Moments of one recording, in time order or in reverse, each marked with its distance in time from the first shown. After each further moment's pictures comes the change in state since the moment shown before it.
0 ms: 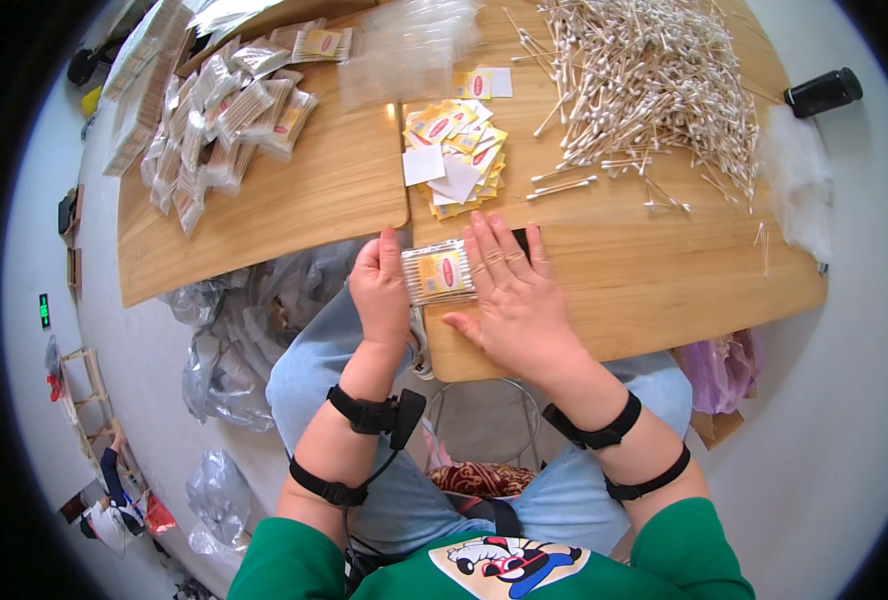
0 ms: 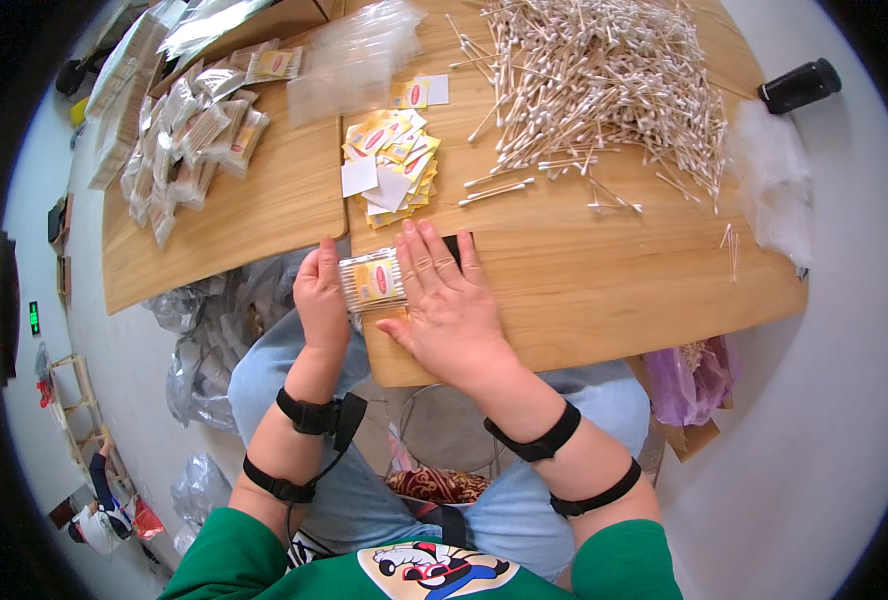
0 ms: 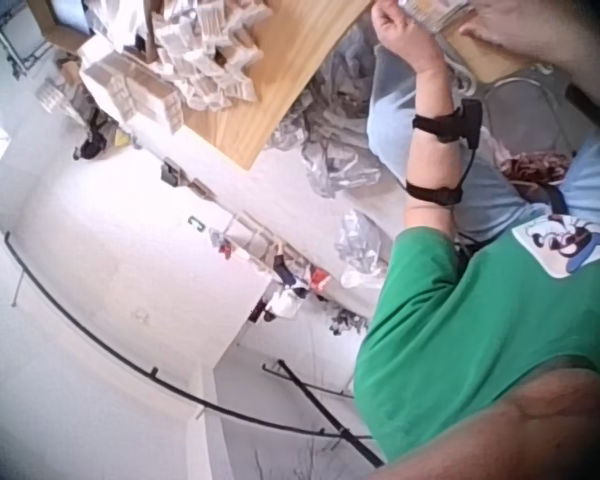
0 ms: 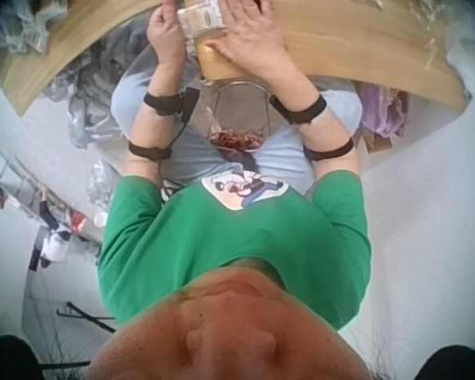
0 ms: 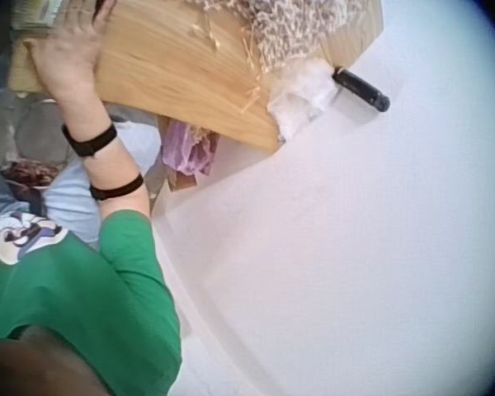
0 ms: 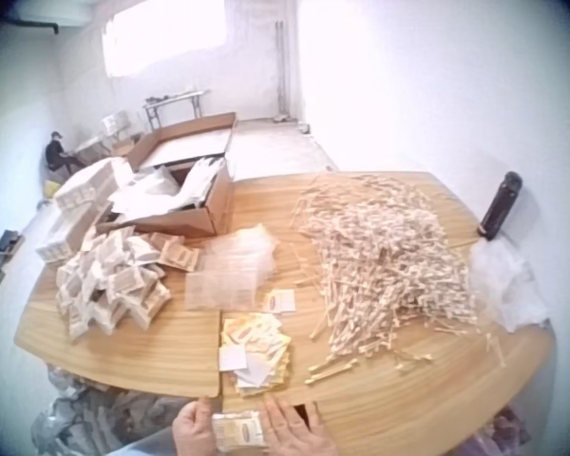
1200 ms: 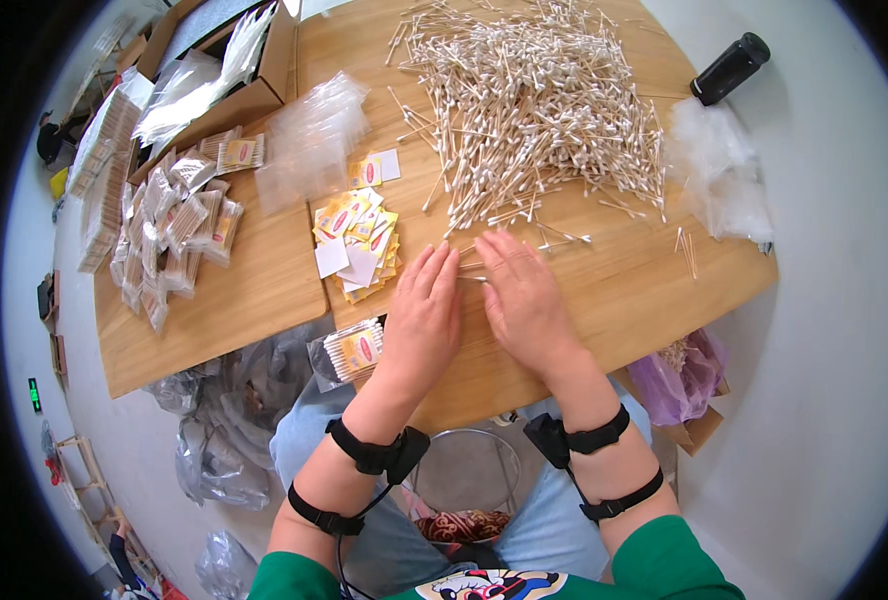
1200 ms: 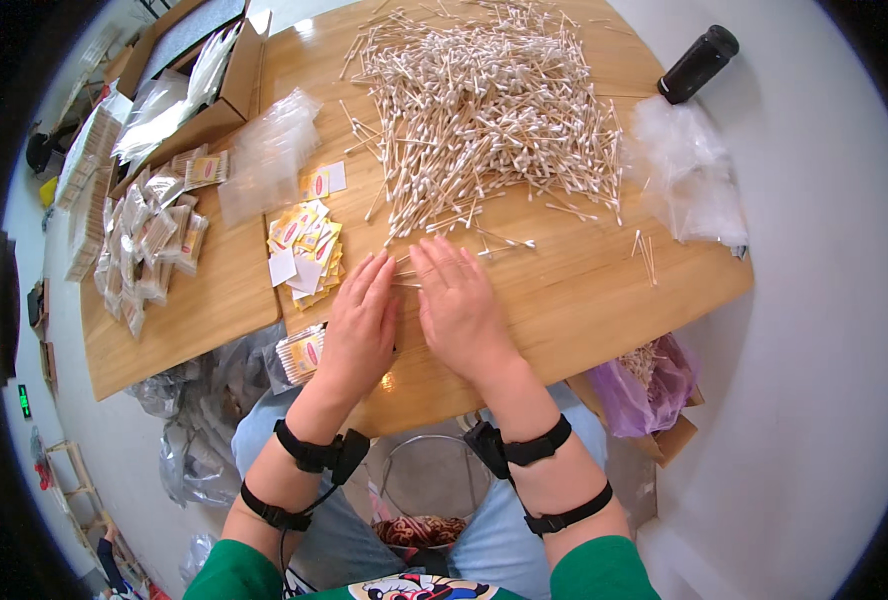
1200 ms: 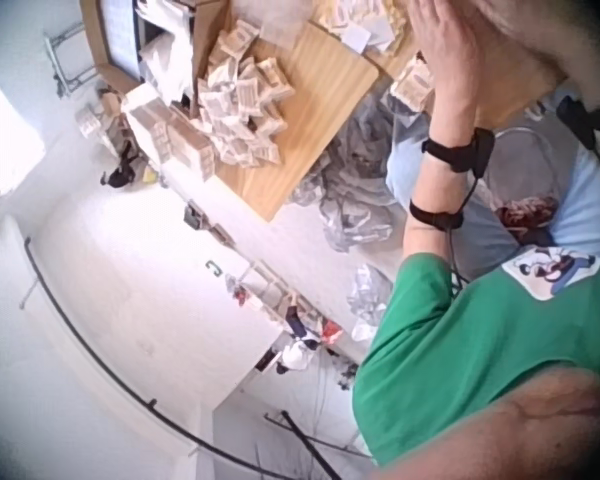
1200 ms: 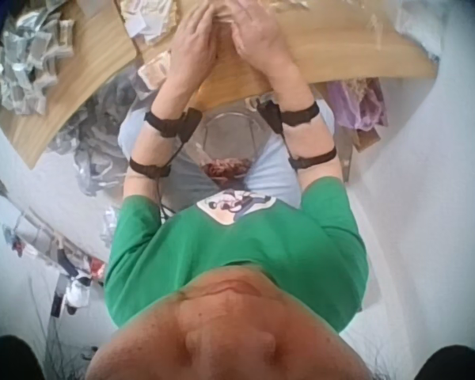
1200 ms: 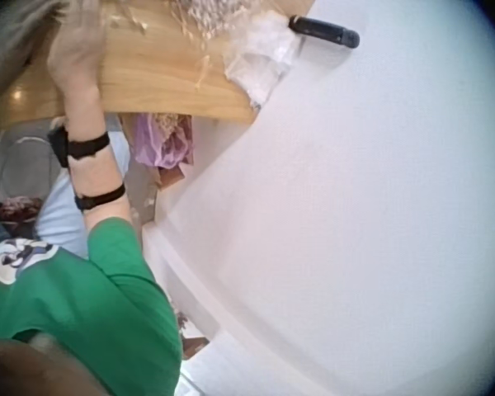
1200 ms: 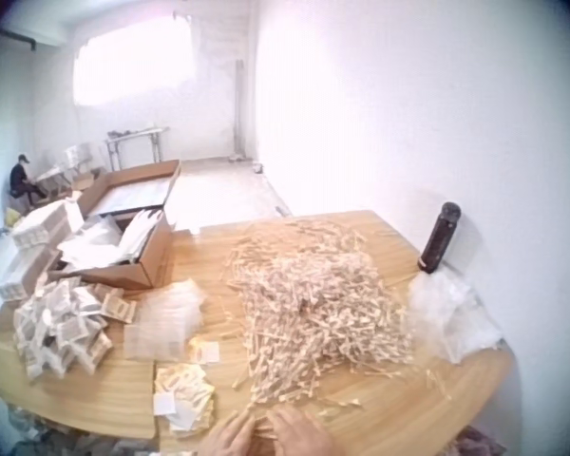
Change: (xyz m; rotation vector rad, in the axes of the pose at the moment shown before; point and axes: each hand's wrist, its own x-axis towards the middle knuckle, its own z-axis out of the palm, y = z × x) left_hand -0.023 0.052 0.110 0.745 -0.519 0.900; right_hand -0.016 0.099 -0.038 0.177 0.418 0.133
